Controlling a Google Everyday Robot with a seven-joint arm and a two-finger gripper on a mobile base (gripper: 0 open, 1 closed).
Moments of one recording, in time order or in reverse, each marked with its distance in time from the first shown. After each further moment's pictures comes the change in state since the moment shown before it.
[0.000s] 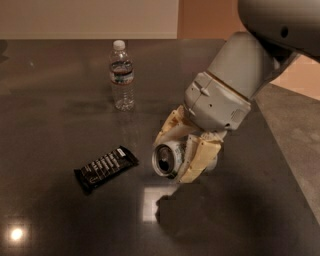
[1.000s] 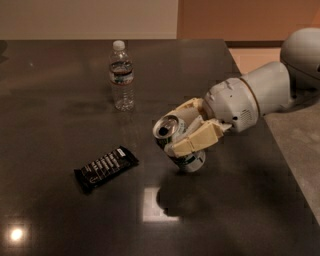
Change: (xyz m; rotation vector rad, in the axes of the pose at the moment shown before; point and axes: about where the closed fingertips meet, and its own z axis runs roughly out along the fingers) arm 0.015 -0.047 -0.021 0.189 -0.520 0.310
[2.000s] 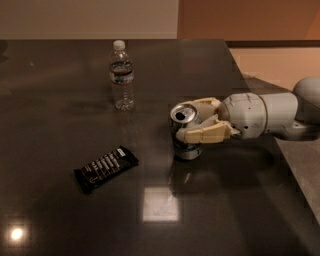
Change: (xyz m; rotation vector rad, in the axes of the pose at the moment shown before) arm 0.016 -0.038 -0.031 0.133 -0.361 -0.065
